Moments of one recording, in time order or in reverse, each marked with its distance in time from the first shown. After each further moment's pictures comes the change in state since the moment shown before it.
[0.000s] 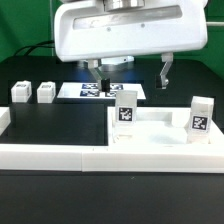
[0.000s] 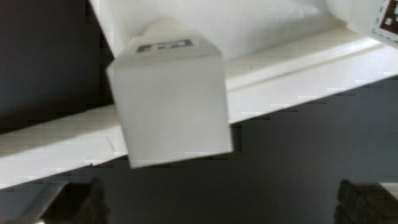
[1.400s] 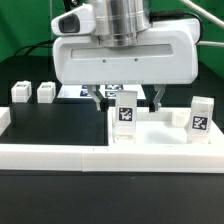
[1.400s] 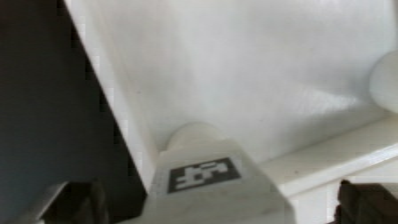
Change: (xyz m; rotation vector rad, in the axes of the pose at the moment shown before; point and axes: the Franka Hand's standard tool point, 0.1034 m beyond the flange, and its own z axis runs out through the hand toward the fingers) arm -0.039 0.008 0.032 -0.025 -0.241 0.080
